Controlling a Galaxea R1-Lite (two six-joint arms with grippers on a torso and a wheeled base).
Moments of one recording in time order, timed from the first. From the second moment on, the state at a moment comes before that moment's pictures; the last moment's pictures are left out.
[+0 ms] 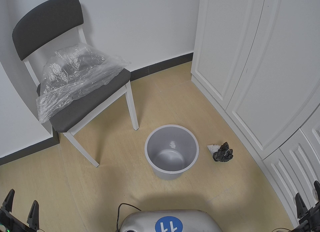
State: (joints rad) left arm -0.01 0.02 -0.02 -0.01 0.02 -0.04; right arm 0.00 0.02 -0.02 0.00 0.01 0.01
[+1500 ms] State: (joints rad) left arm -0.10 0.47 -0.25 -0.17 -0.08 0.11; right arm 0.02 0.47 -0.38 -0.25 0.02 0.21
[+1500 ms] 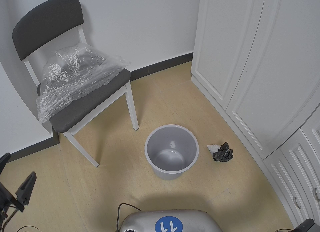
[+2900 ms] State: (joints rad) left arm 0.15 1.72 -0.65 -0.90 0.26 0.55; right arm 0.14 1.14 -0.62 -0.64 -0.08 0.23
